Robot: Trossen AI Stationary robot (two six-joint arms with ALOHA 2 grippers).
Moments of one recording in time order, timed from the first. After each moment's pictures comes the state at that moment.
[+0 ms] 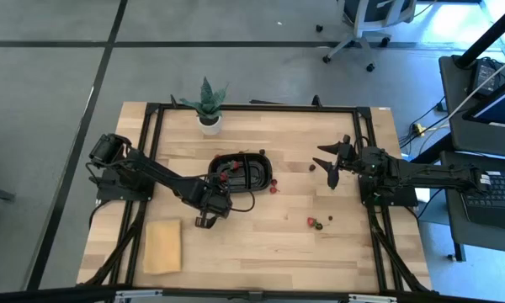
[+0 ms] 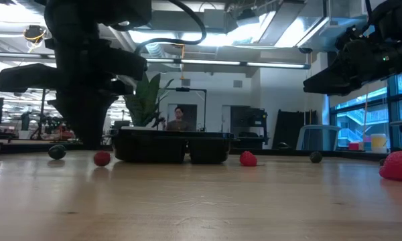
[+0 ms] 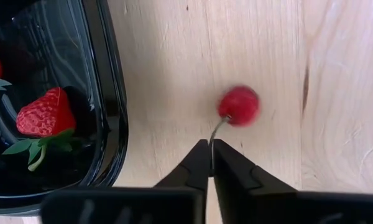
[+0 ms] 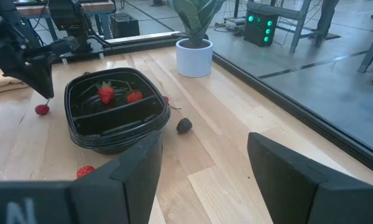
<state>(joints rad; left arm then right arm) -0.31 1.68 0.99 -0.73 -0.22 -0.17 -0.16 0.41 0.12 0.07 0.24 0.07</state>
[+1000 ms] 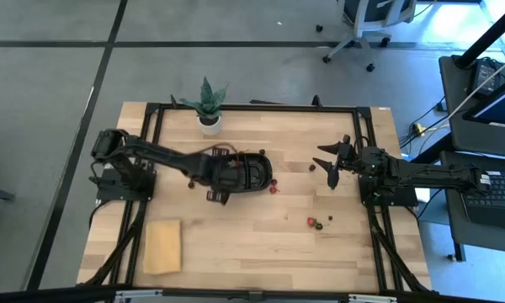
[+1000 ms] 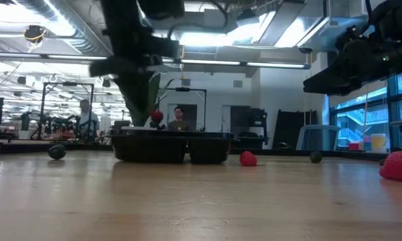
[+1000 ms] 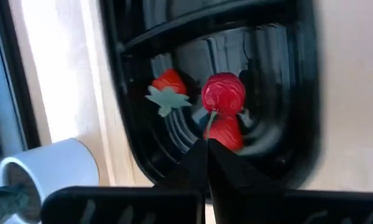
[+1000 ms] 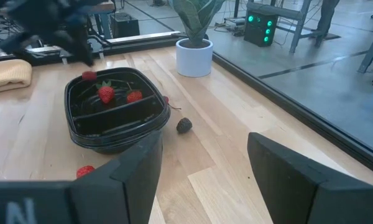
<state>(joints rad) -0.09 1.67 1.20 -0.90 -0.42 0.04 -0.16 0.41 0.12 0.07 0.24 0.07</state>
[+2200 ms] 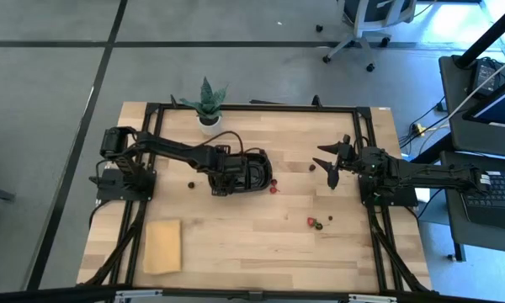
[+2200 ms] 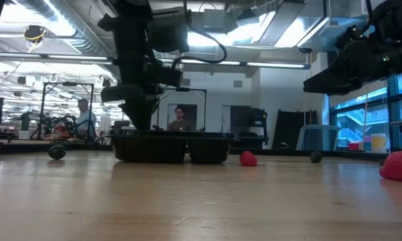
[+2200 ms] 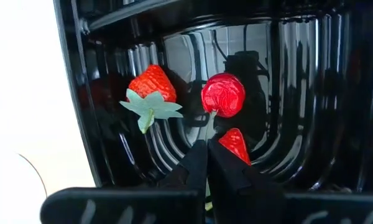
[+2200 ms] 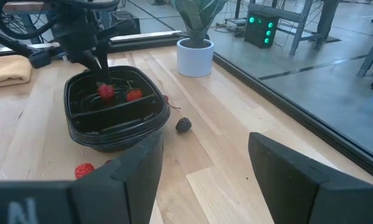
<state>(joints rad) 0.04 1.73 1.11 -0.74 -0.27 0.08 -0.16 0.41 0.12 0.07 0.24 0.04</state>
